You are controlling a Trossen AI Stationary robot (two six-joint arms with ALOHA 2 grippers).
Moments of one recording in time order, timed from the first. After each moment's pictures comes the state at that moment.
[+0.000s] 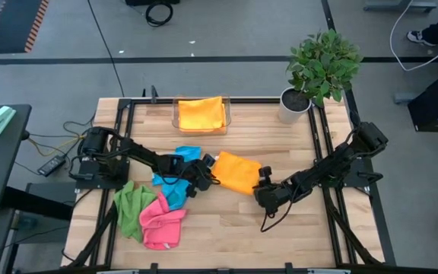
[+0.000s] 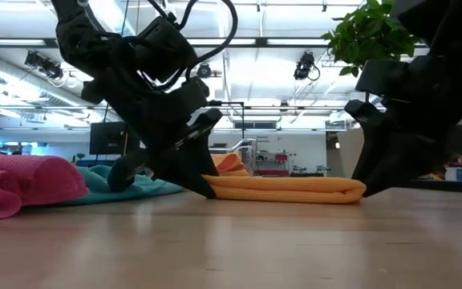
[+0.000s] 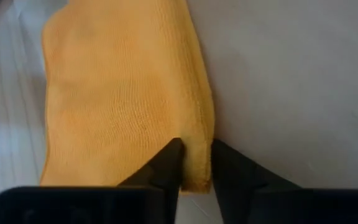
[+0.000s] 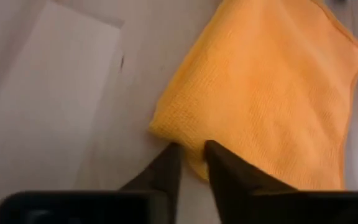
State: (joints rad) left arm -0.07 1.82 0.75 0.31 -0.11 0.72; right arm 0.47 1.61 0.61 -0.04 0.52 0.04
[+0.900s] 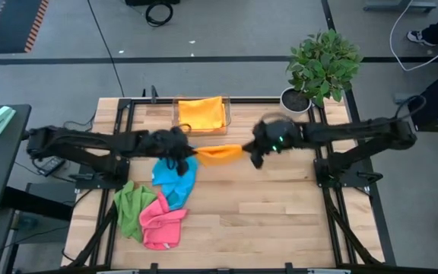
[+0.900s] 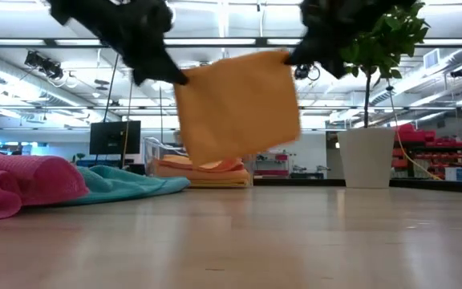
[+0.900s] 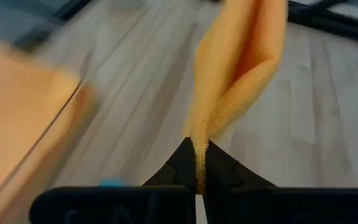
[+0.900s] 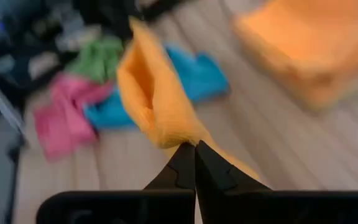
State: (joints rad) left arm 0.04 1.18 0.76 -0.16 -0.16 -0.24; right arm -0.04 1.21 0.90 -0.28 0.08 0.50
